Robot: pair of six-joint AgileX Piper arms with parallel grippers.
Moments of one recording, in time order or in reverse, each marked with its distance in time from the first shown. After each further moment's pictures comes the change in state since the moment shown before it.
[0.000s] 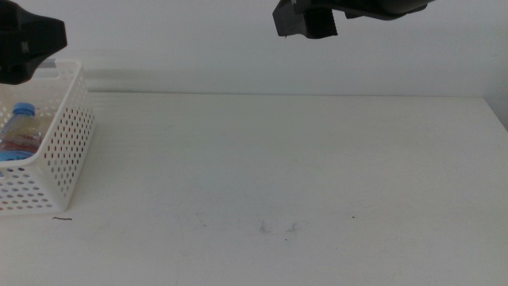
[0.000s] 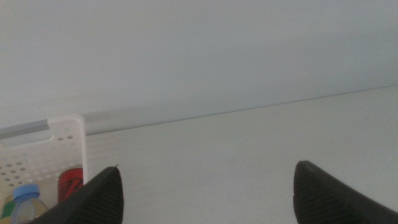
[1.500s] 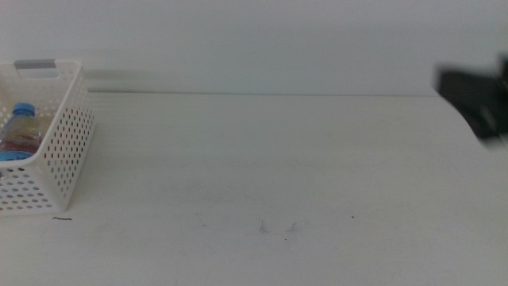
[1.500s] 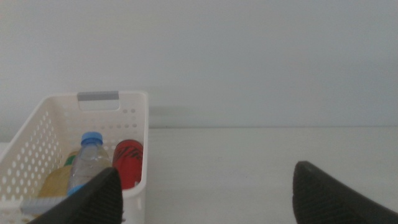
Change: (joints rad) left arm 0.037 -0.608 0.579 0.182 -0.212 -0.219; right arm -0.313 -0.642 0.947 -0.016 -0.706 0.000
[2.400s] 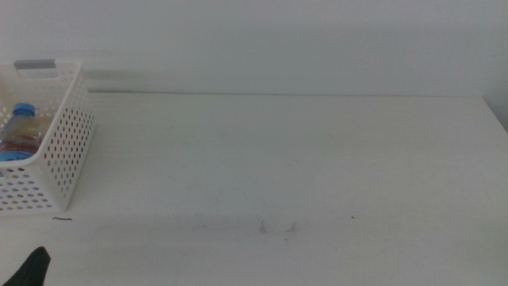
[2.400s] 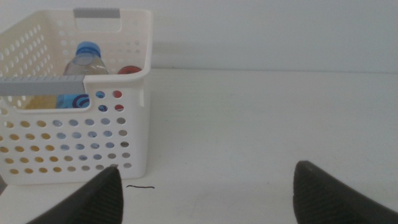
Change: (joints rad) left arm 0.001 -0.259 0.464 -0.011 -0.176 0.002; right arm -0.502 -0.834 0.804 0.077 -0.113 0.000
